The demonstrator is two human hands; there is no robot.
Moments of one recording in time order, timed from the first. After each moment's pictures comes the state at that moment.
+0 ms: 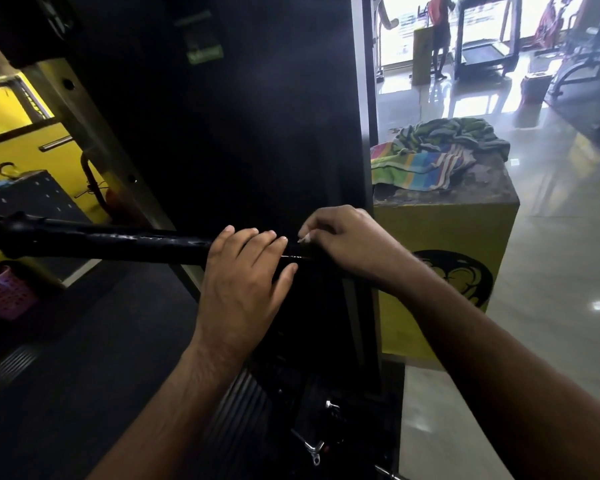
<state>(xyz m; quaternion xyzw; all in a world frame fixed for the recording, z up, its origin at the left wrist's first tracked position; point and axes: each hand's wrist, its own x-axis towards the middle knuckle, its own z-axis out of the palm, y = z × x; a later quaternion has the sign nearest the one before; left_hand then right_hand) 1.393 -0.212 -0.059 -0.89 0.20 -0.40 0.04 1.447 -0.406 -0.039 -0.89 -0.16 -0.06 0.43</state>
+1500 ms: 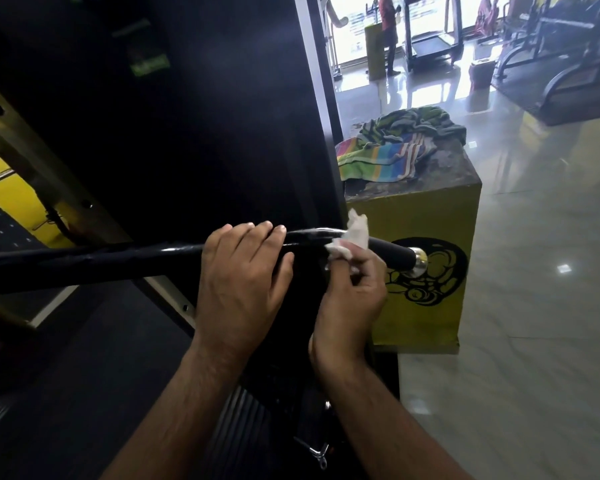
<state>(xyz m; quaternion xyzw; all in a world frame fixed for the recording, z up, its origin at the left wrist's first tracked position) 1.407 -0.235 -0.054 -0.87 0.26 -0.42 0.02 1.393 -0.341 -0.092 -0.39 0.21 -0.36 0.82</state>
